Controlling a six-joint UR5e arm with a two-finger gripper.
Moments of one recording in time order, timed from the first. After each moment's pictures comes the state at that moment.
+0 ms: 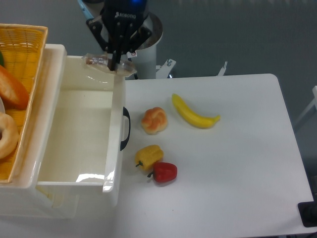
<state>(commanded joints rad) 2.41 -1.49 -1.48 -1.41 1.14 -0.04</state>
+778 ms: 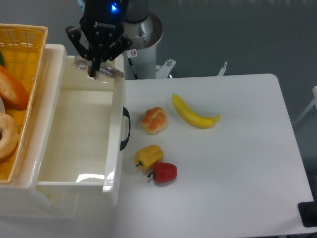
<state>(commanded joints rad) 2.35 -1.49 -1.46 -1.41 1.12 -0.09</state>
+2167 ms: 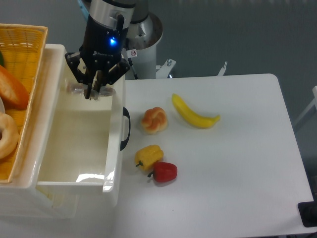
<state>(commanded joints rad) 2.34 -1.58 -1.49 -1.35 1.12 -0.06</state>
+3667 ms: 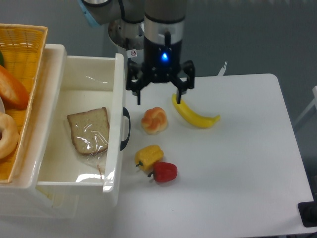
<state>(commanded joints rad) 2.49 -1.70 -1.50 -1.31 1.50 0.48</state>
